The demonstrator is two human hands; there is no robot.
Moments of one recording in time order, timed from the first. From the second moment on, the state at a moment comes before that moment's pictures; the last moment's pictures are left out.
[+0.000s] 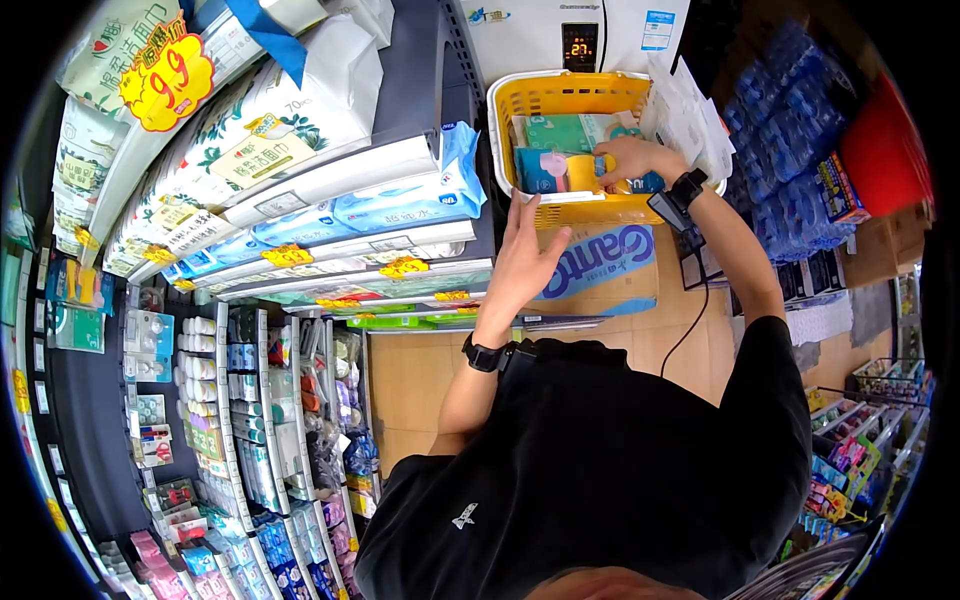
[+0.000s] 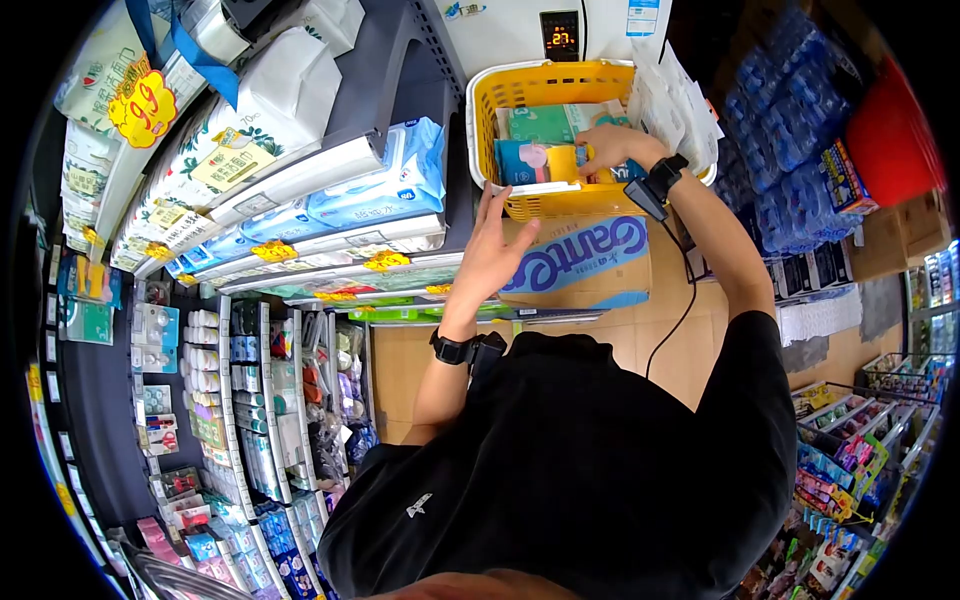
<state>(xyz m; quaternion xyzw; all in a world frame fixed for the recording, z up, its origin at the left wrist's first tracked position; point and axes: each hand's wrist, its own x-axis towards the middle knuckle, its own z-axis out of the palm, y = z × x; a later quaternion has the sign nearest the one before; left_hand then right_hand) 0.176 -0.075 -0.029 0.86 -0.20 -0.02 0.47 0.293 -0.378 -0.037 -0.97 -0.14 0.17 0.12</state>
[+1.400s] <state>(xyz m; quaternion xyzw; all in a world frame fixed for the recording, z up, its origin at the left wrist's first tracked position) 0.186 -0.082 -0.028 0.85 -0.22 -0.04 0.48 0.374 -0.290 -0.078 -0.90 -0.27 0.33 0.12</state>
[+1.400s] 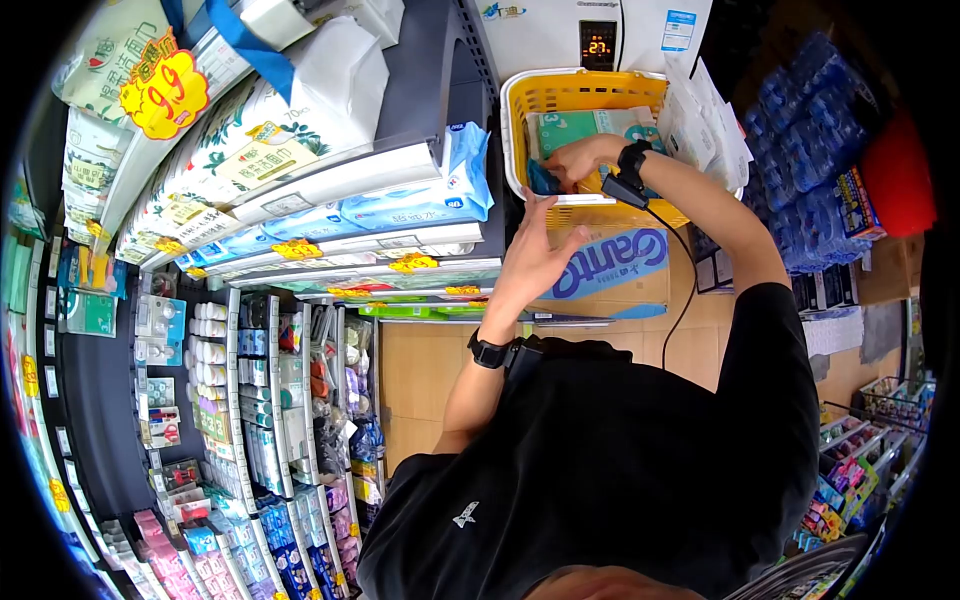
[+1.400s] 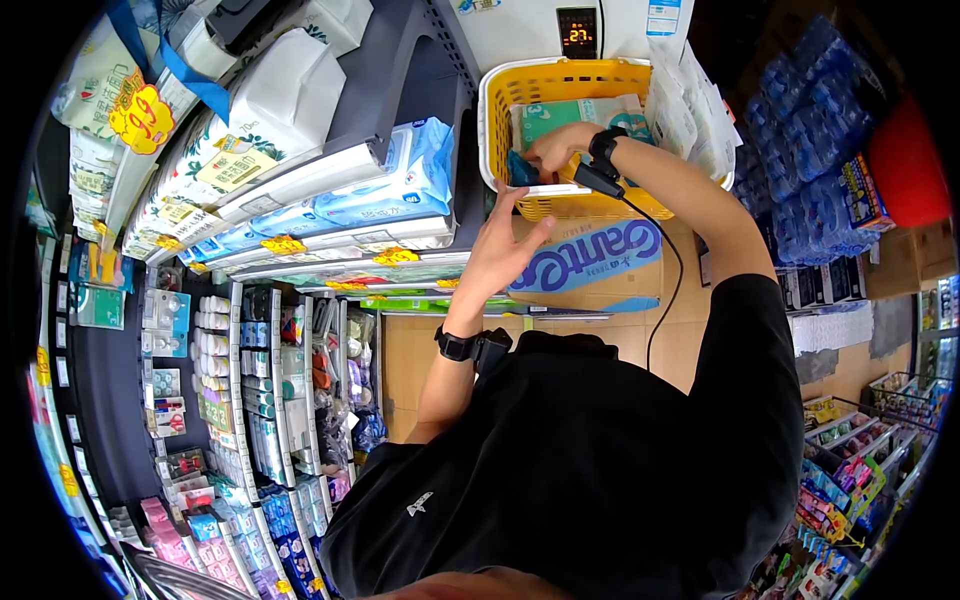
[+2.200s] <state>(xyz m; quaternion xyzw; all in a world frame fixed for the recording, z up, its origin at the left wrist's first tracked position) 0.157 -0.061 -0.006 0.82 -0.21 -0.02 0.53 0.138 -0.287 0.045 -0.72 -0.17 -0.04 0.67</state>
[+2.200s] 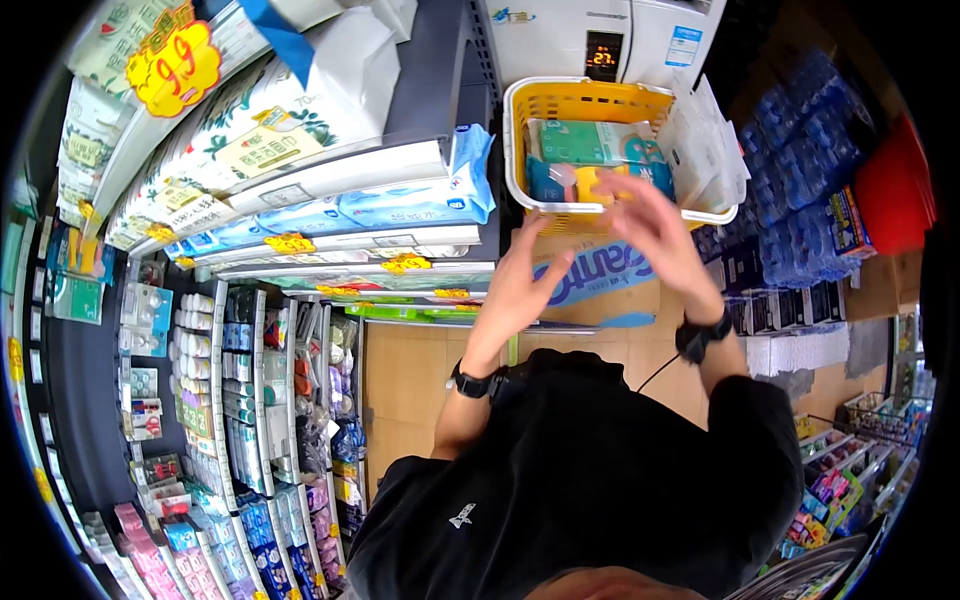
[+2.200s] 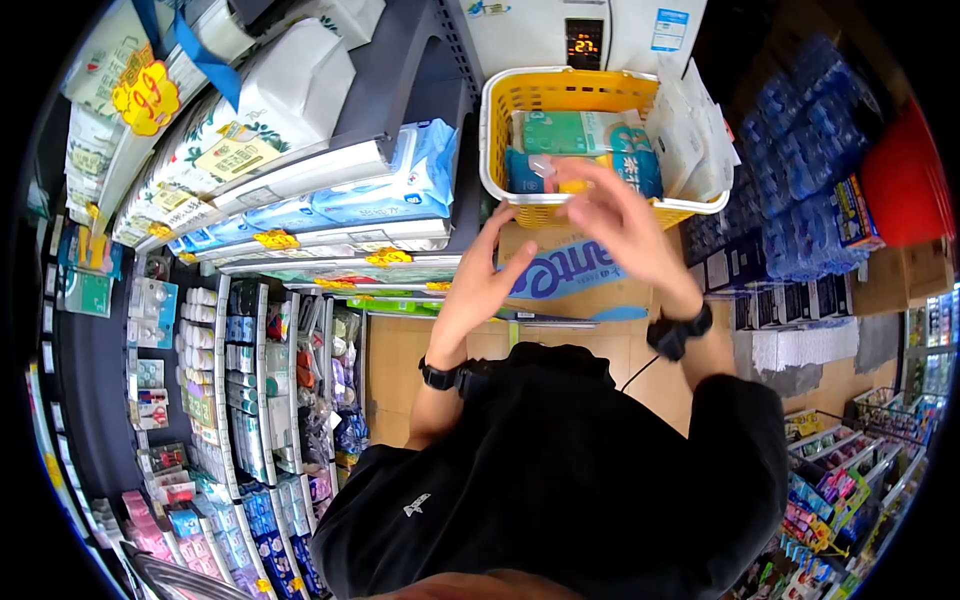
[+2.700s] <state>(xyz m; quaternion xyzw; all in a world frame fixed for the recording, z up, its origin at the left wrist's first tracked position) 0.026 0.075 0.053 0.66 -0.01 0.25 0.71 0.112 -0.113 0.049 -0.45 -0.38 0.22 0.78</state>
